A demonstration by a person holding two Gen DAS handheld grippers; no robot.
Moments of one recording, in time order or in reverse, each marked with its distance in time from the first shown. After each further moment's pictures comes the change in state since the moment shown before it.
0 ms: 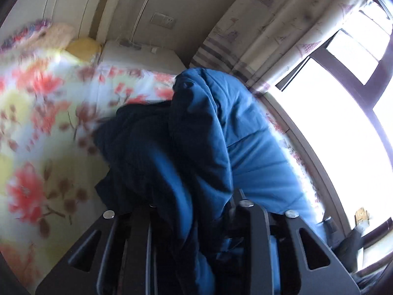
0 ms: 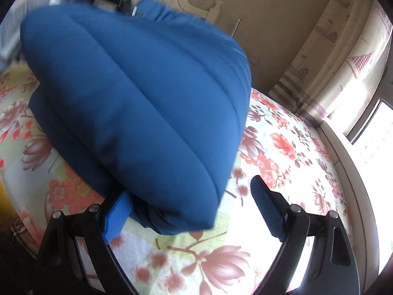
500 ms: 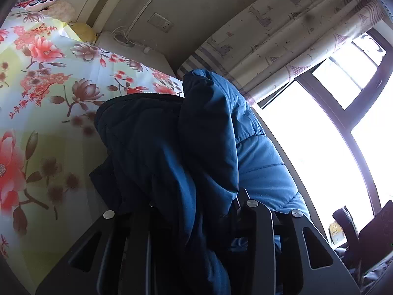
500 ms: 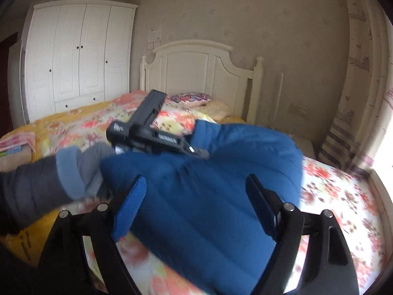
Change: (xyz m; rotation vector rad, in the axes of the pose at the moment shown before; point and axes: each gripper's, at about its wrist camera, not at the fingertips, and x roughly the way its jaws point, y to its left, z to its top) left arm -0.004 0.029 -0.007 -0.114 -0.043 -0.130; right arm -0.040 0.003 0.096 0.048 -0.350 0.396
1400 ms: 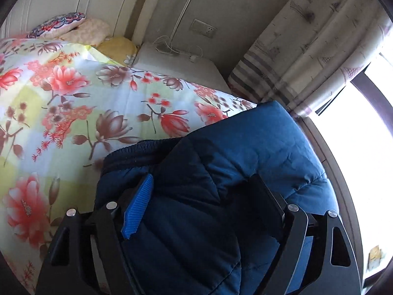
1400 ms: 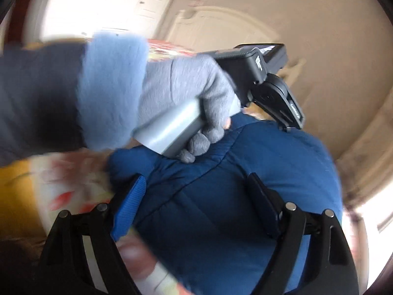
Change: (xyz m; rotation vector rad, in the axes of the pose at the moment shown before) left arm 0.037 -0.009 0.049 0.015 -0.028 0.379; right arm 0.061 0.072 -0.028 -0.335 0.222 0.036
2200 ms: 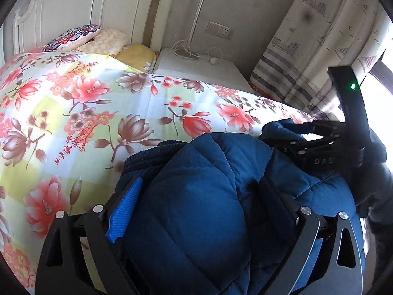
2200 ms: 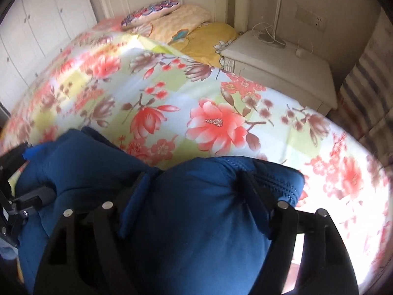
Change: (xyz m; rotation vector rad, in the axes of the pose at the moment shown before) left arm 0.006 -0.012 -0.006 0.033 -0.019 0.169; right arm 0.171 -0.308 0.012 0.450 0.396 0.105
